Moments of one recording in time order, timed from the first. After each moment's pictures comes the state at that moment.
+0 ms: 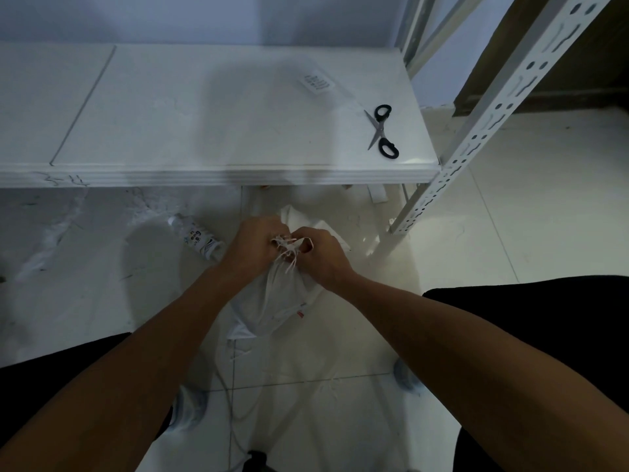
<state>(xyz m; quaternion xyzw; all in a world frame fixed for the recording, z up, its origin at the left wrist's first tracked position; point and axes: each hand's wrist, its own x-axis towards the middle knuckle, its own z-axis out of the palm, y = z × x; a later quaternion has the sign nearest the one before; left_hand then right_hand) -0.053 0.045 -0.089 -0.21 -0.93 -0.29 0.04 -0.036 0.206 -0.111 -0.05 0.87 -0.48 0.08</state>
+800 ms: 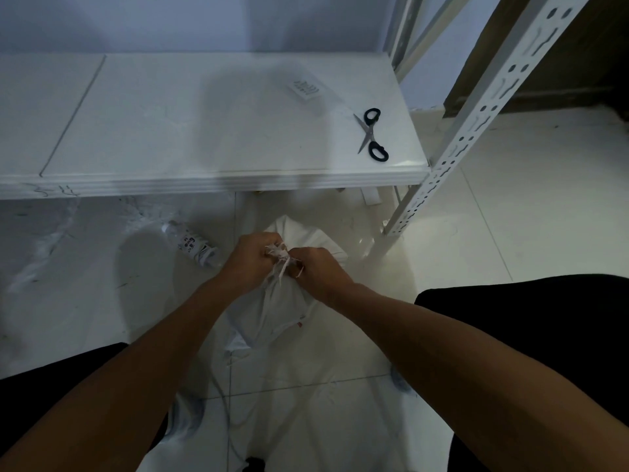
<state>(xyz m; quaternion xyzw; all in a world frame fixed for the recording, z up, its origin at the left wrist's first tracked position) -0.043 0.051 -0.110 -0.09 -0.90 -0.43 -0.06 -0.024 0.216 -0.116 -0.14 0.91 -0.38 0.10</state>
